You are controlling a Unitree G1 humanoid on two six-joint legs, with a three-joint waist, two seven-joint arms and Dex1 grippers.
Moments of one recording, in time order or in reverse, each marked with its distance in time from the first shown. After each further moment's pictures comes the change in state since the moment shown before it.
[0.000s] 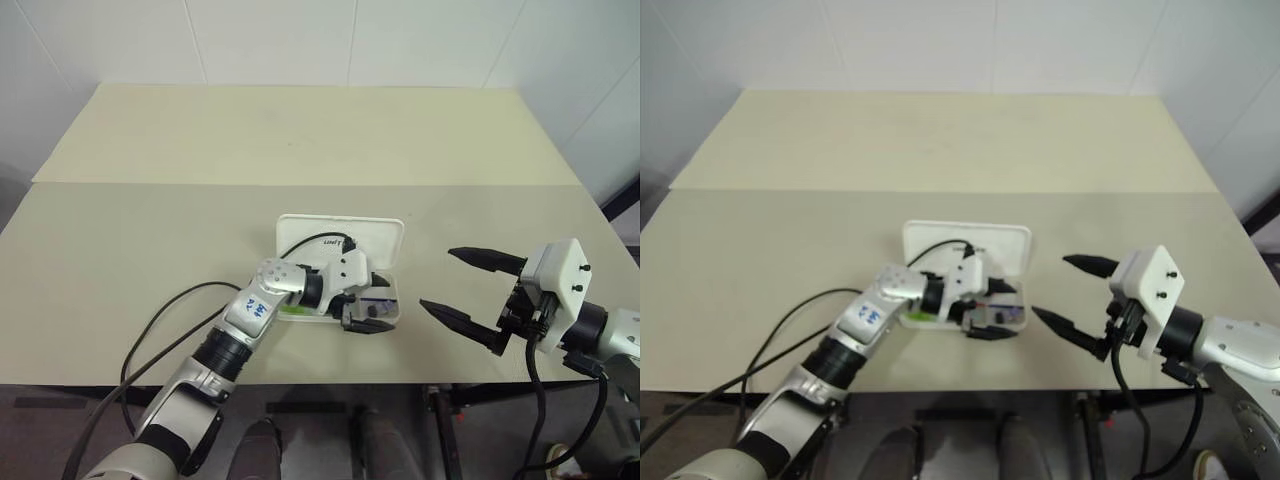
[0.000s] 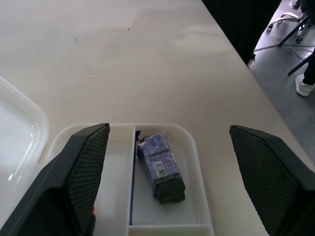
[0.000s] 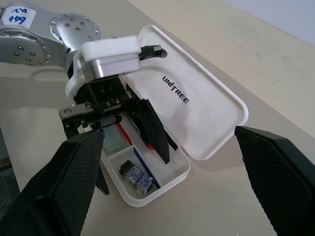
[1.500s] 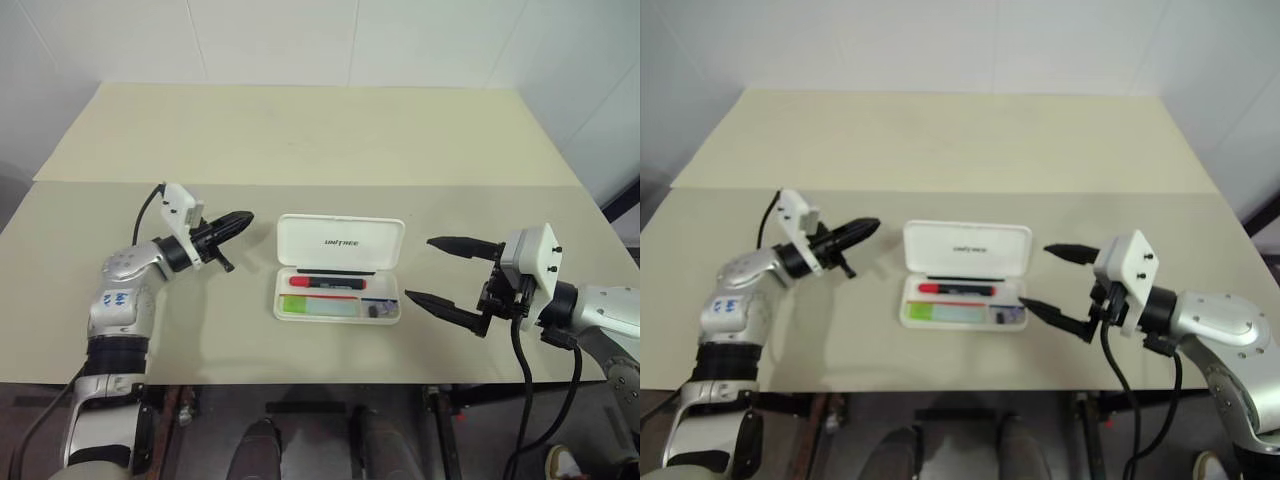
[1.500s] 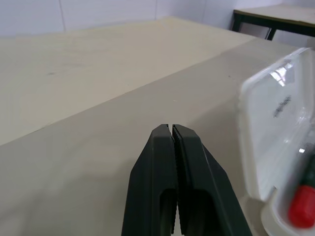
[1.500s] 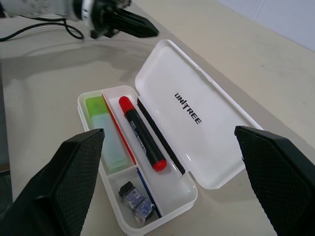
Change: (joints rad) left arm 0.063 0.253 0.531 0.170 -0.212 -0.046 0.213; right arm -0.174 0.023 0.152 0.168 -0.063 -0.085 0.120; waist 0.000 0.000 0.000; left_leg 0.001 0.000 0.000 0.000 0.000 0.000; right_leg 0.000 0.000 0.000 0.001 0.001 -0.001
